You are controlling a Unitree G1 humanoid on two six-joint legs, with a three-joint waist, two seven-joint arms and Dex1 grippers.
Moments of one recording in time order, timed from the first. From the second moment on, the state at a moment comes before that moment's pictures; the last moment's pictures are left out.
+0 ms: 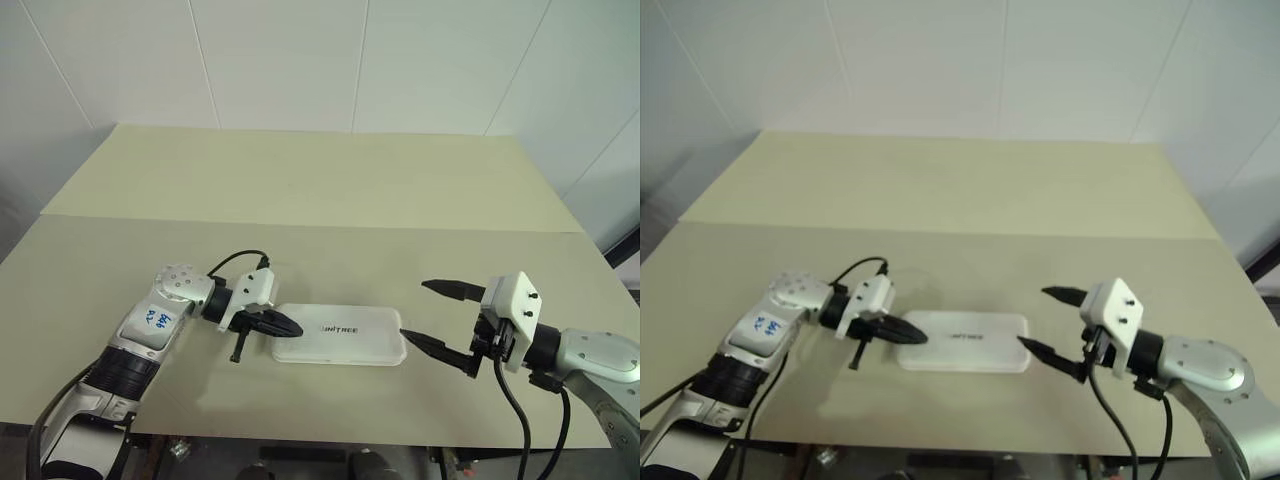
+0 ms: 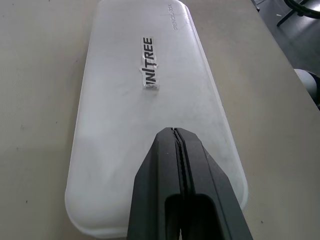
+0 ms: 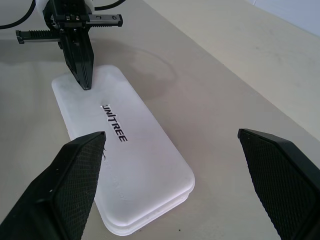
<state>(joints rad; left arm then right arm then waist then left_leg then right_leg) -0.62 0.67 -0.26 0.09 -0.22 0.24 -1.33 -0.01 -0.78 -0.22 -0.63 0.56 0.46 0.80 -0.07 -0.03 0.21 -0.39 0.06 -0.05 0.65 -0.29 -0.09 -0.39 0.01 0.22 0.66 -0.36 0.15</state>
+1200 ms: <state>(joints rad) -0.51 0.71 0.14 -0.01 -0.52 0.45 -1.21 -0.16 -0.90 -0.25 -0.34 0.53 0.34 1.02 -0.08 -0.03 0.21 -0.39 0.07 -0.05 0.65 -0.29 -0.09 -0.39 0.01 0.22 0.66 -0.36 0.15</state>
